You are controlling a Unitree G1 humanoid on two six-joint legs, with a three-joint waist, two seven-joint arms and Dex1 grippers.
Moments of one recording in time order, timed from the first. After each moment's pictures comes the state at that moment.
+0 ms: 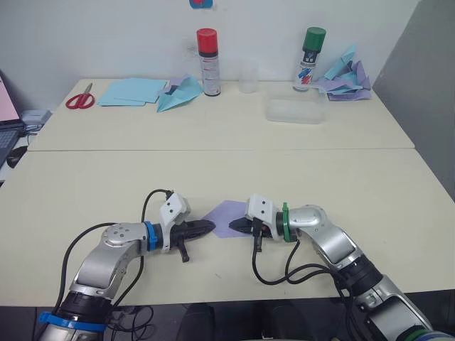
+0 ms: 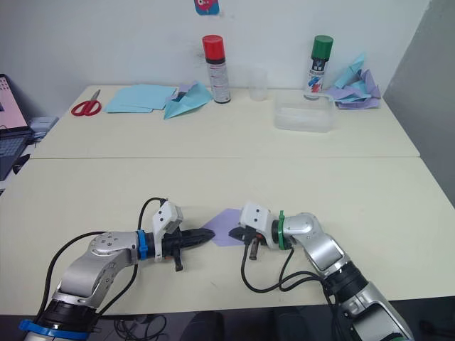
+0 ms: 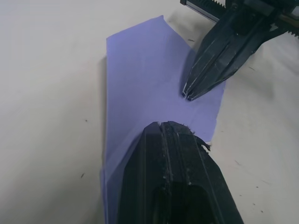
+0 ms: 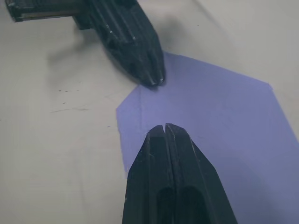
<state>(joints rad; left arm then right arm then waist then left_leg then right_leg) -0.14 0.62 -0.07 -0.09 -0.34 0.42 -1.01 -0.45 -0.33 0.45 0.04 0.07 0.33 0.91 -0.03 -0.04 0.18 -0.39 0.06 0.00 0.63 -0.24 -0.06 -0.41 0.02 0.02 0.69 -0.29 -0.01</state>
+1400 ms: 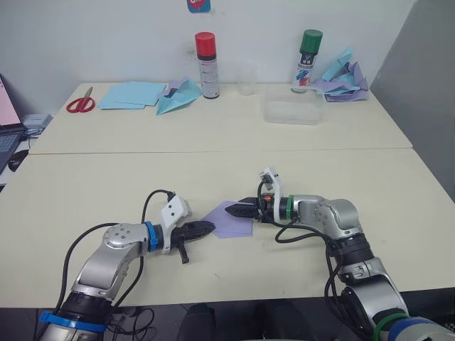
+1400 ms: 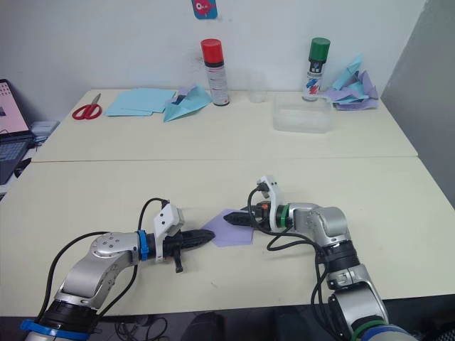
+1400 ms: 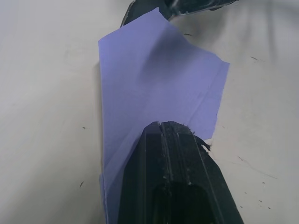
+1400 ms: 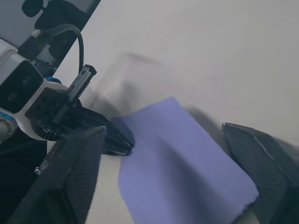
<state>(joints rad) -0.14 0.63 -0.10 -0.07 -0.31 0.35 -1.01 -0.61 -0.17 0.13 0.22 0.48 0.98 0.78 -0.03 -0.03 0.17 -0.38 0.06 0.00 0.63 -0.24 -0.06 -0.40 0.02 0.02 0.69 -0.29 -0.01</state>
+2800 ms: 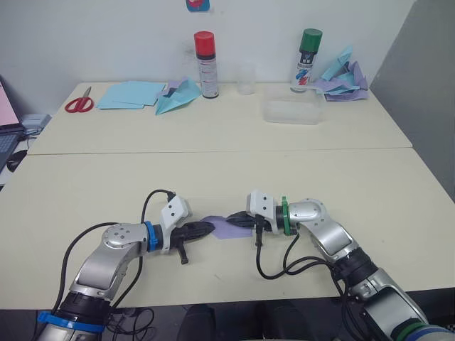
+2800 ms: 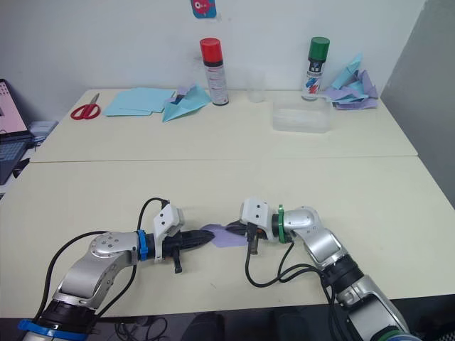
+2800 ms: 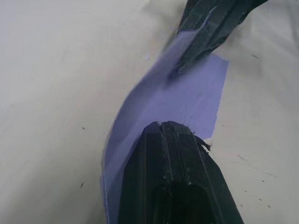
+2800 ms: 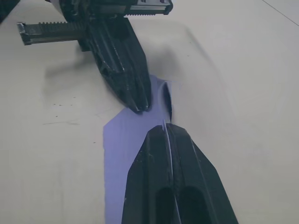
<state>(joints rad) -0.12 0.64 -0.10 -0.08 -0.31 0.36 -1.01 -0.50 -0.31 0.45 0.17 0.07 0.09 1.00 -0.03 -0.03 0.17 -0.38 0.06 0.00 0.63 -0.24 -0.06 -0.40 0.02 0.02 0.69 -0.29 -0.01</state>
